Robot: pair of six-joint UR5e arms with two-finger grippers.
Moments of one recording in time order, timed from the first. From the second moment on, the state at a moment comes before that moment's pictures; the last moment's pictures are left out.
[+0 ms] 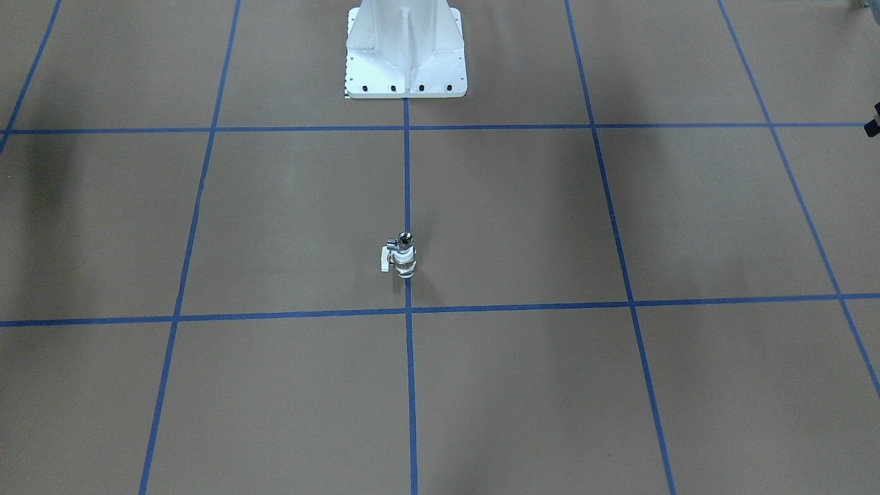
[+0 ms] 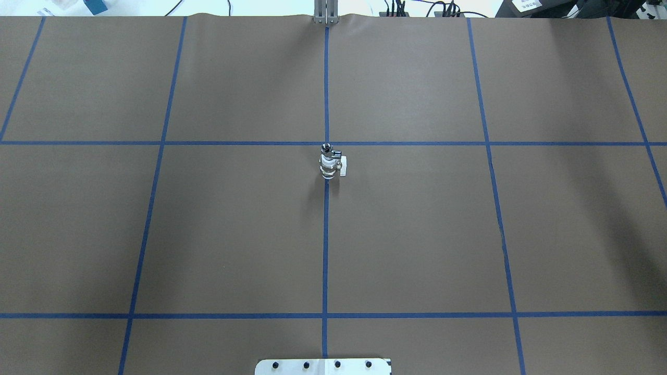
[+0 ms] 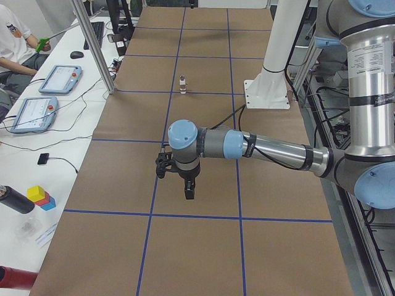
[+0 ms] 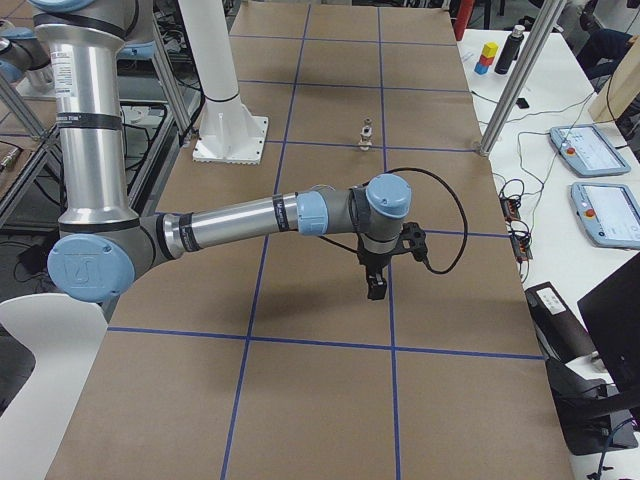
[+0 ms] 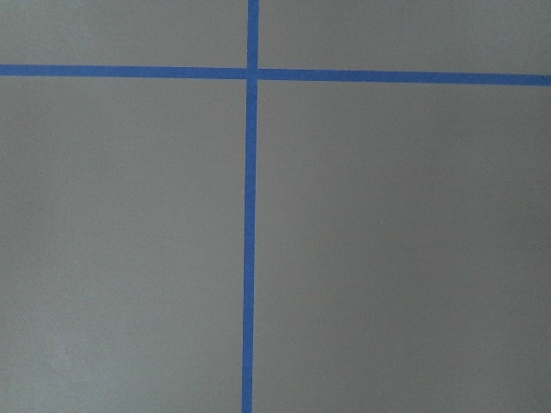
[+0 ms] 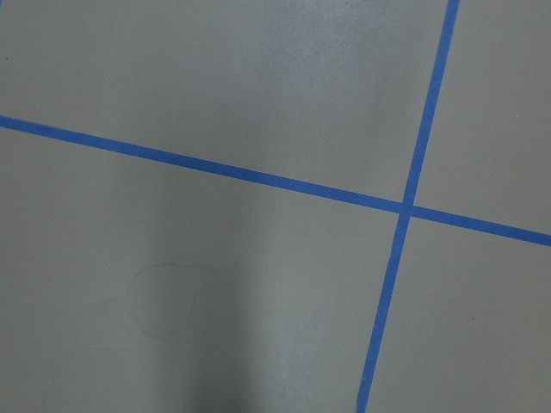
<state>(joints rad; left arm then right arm) -1.50 -1.42 -1.92 -1.40 -2.37 -0.08 1.45 -1.54 1.78 -1.70 2.33 -0.05</state>
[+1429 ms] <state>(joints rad) -1.50 -1.42 -1.94 -1.42 -2.37 -0.08 1.43 -1.54 1.83 -1.71 2.32 0.04</state>
